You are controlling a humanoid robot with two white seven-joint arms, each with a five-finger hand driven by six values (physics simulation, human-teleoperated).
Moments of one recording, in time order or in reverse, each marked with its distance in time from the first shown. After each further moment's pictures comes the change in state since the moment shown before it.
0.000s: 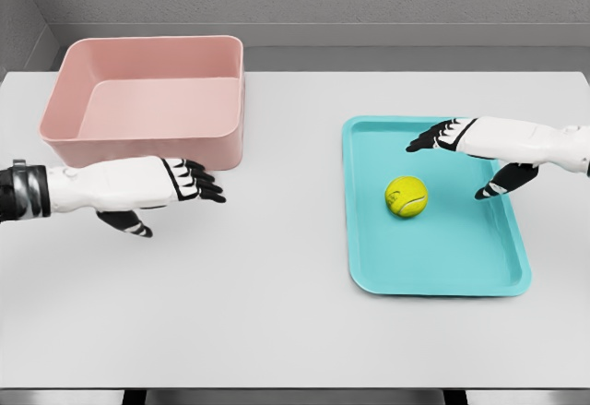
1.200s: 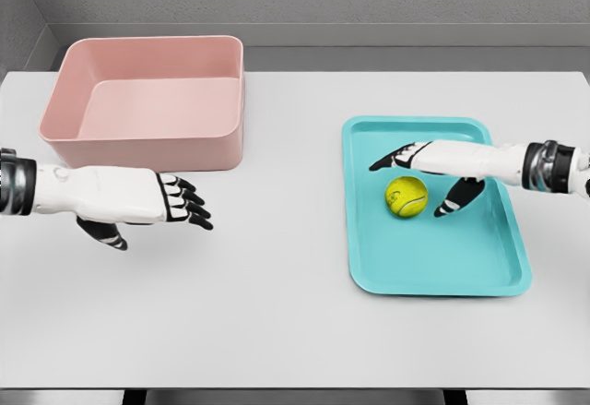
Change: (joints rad) left arm -0.104 0.062 -0.020 -0.101 0.091 -0.001 -0.255; right arm -0.020 0.161 0.089 0.079 0.044 0.121 0.032
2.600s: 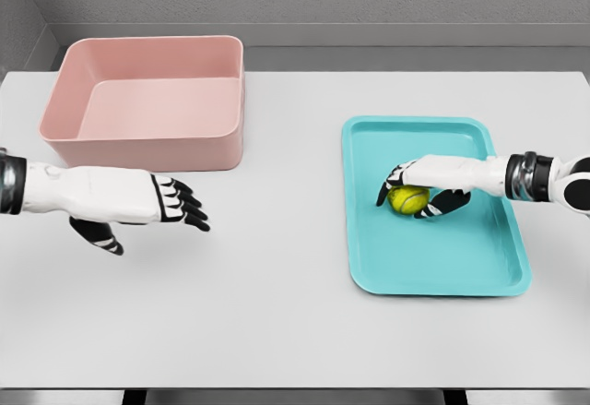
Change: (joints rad) left arm -0.057 0.042 -0.068 0.001 0.093 0.000 0.000; right arm -0.014 0.034 0.062 0.054 0.032 -0.002 -0.001
